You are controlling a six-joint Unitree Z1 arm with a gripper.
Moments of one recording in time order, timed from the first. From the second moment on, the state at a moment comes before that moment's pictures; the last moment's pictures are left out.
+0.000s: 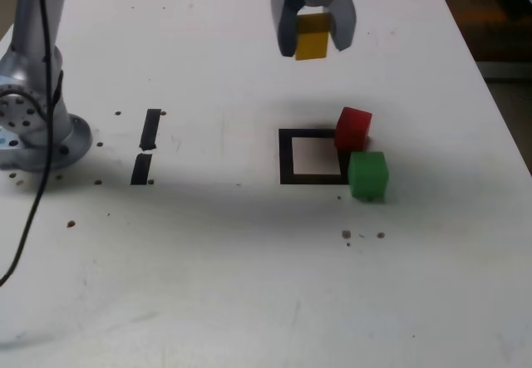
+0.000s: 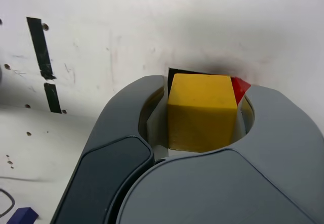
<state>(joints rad) 0.07 1.97 -1.82 1.53 0.02 0.01</state>
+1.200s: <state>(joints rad) 0.24 2.10 -1.72 1.31 -0.09 0.12</state>
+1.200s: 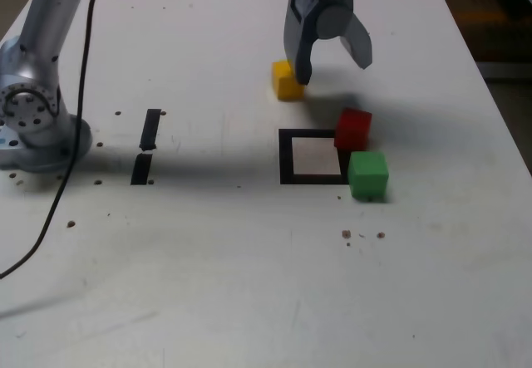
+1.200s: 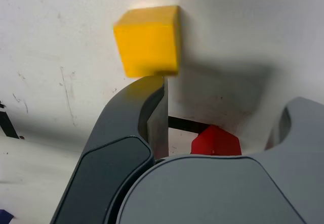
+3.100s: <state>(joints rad) 0.03 2.15 -1.79 1.34 -0.14 0.20</state>
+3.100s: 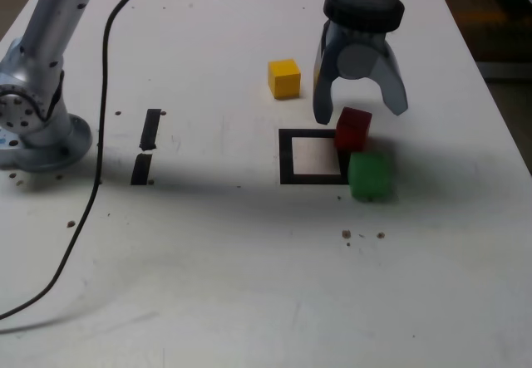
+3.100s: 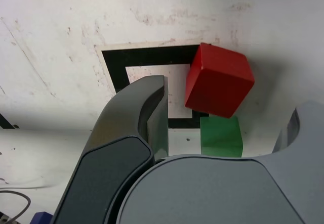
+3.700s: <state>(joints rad) 0.05 2.24 -1.85 1.33 -0.17 0.22</state>
